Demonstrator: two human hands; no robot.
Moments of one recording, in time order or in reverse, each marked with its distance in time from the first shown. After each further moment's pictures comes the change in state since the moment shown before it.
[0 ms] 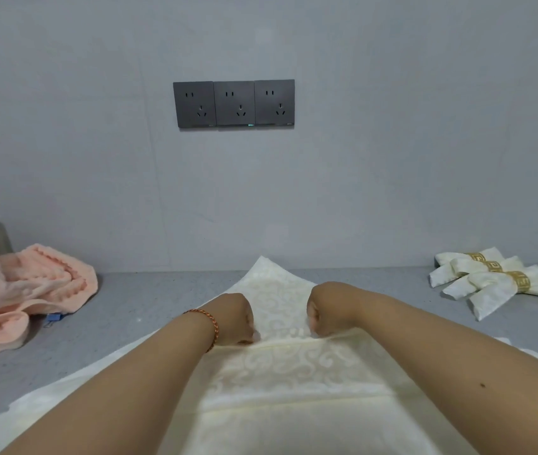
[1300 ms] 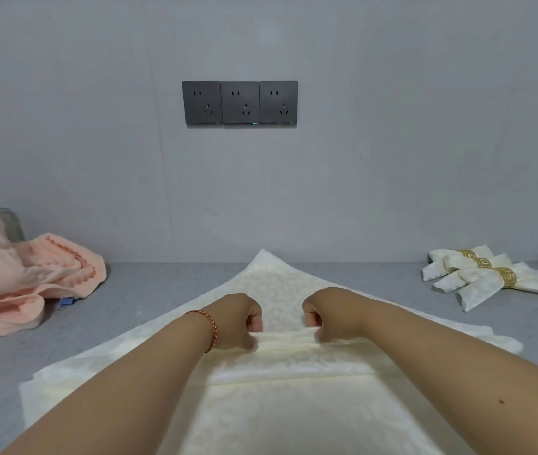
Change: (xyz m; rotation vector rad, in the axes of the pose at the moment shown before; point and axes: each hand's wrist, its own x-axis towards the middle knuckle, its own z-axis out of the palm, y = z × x) left_hand -0.035 0.002 0.011 -0.058 0.046 0.156; right_hand -0.041 -0.013 0.011 0.001 0.035 -0.046
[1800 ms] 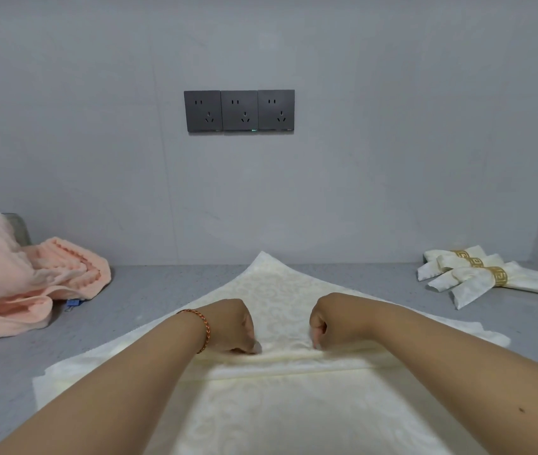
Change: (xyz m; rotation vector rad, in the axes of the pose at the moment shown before) left_hand -0.019 0.008 -0.008 -0.041 -0.130 -0.092; right_hand -0.024 -0.006 -0.003 0.085 -0.048 -0.021
